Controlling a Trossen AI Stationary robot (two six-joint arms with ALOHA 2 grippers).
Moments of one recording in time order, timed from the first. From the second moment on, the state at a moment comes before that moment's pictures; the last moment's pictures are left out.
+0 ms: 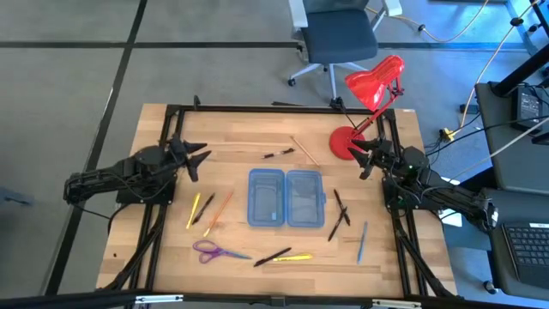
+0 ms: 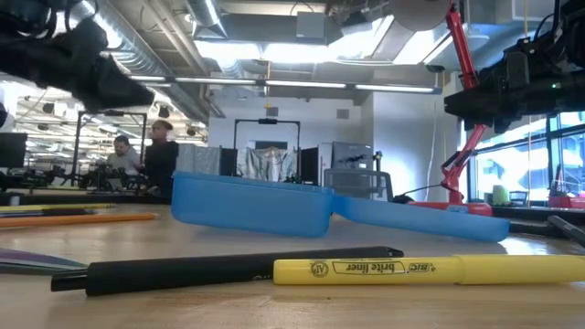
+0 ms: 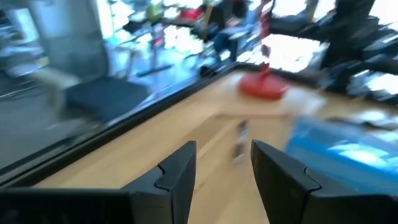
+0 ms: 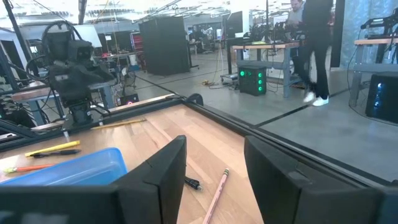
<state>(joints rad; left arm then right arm) 0.20 0.00 0.15 -0.29 -0.31 -0.16 -0.46 0.00 0.01 0.03 0.03 0.13</state>
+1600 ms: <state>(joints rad) 0.57 1.02 0.80 -0.79 -0.20 -0.40 -0.46 0.00 0.01 0.06 0.03 0.07</state>
